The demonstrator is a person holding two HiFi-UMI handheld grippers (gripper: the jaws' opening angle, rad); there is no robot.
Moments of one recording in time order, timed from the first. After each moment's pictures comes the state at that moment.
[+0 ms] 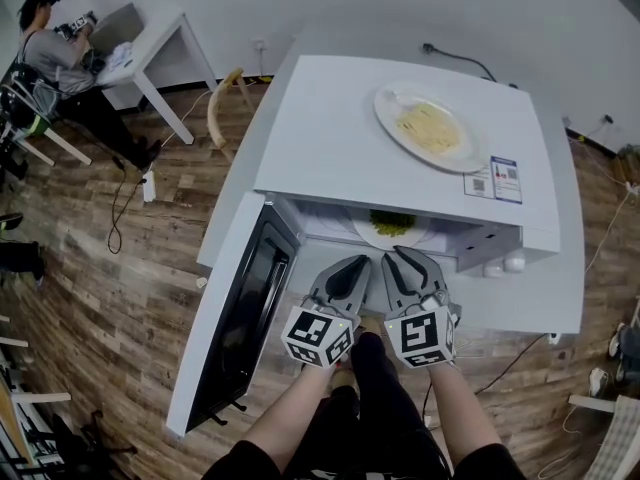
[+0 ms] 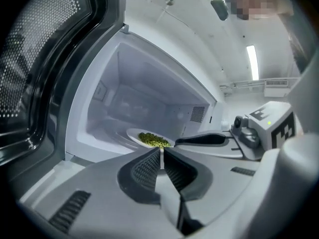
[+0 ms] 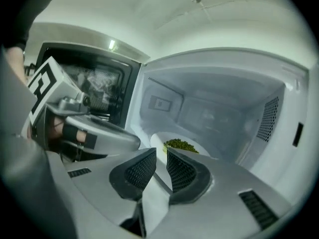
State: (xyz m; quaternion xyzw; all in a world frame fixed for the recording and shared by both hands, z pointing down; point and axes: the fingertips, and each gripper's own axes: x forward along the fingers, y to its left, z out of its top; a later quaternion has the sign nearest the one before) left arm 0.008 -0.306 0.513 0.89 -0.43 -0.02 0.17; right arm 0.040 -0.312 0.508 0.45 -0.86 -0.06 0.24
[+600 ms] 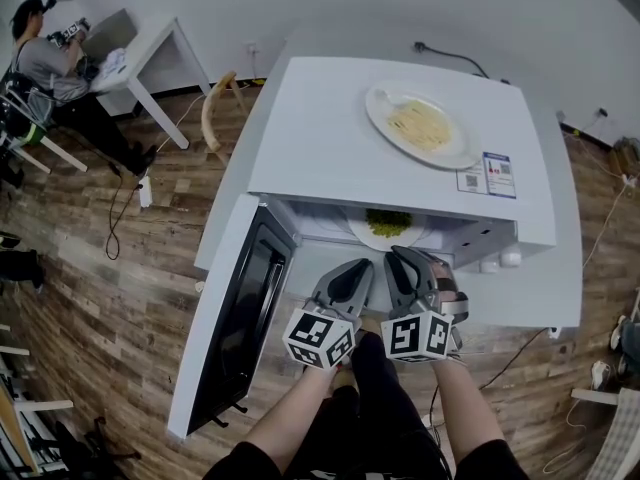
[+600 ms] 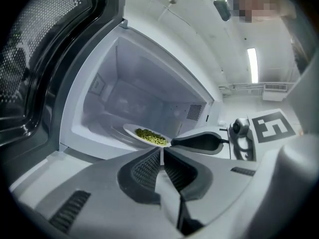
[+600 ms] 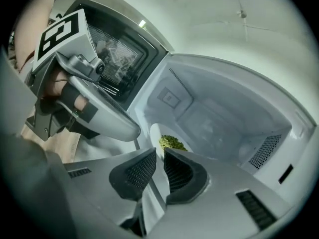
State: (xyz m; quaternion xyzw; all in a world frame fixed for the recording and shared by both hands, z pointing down) left arm 0.019 -0.299 0.519 0.89 -0.41 -0.02 0.19; right arm 0.049 -0.312 0.522 0.43 -0.81 -0.20 0.35
